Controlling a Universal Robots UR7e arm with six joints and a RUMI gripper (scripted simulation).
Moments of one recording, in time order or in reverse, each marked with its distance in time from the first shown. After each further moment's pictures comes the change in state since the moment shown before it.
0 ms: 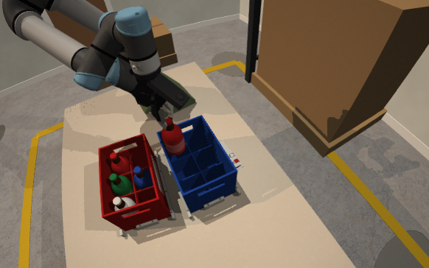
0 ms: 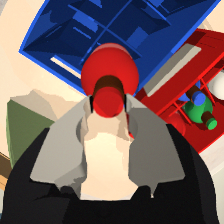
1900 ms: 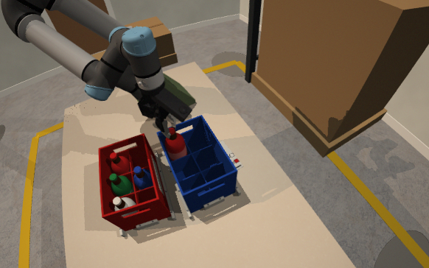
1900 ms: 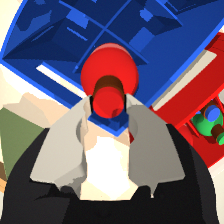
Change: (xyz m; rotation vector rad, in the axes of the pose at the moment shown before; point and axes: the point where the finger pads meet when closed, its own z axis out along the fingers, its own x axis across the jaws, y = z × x) arm 0.000 0.000 0.050 0.000 0.000 0.000
